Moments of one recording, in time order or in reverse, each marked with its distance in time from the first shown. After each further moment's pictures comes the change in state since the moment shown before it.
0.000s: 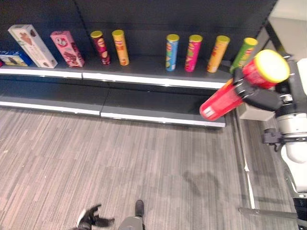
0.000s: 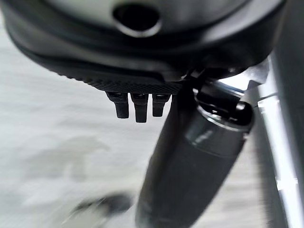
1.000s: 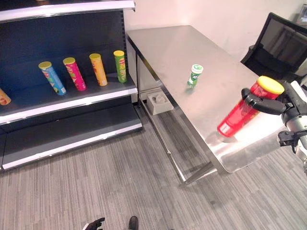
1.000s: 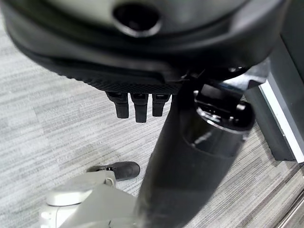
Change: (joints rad) left arm 0.107 -0.087 -0.033 0.097 -0.012 0.013 -0.039; right arm -0.113 -0.217 0.037 0.441 0.192 0.046 0.074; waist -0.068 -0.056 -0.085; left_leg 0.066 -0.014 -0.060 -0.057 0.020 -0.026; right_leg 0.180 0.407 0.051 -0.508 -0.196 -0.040
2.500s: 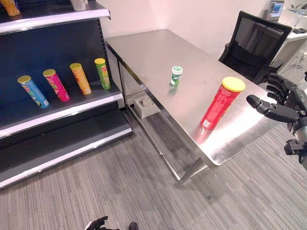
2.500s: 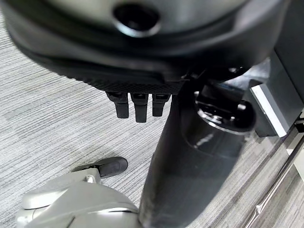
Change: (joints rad) left arm -0.015 -0.006 -0.017 -0.005 0.011 0.010 -0.009; right arm 0.139 -0.014 -0.051 0.025 0.168 -0.040 0.112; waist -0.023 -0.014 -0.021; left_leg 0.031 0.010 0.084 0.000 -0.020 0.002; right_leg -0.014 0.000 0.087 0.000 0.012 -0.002
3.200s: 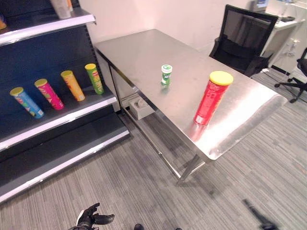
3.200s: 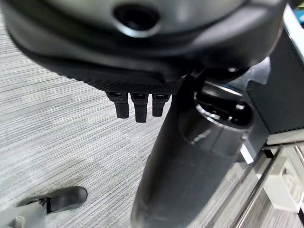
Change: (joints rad) left arm -0.048 0.036 0.045 -0.038 -0.076 0.011 0.065; right arm 0.359 0.451 -0.281 0.585 -0.184 0.149 -0.191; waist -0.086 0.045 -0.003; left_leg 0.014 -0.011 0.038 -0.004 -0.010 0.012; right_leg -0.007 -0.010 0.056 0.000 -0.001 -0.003
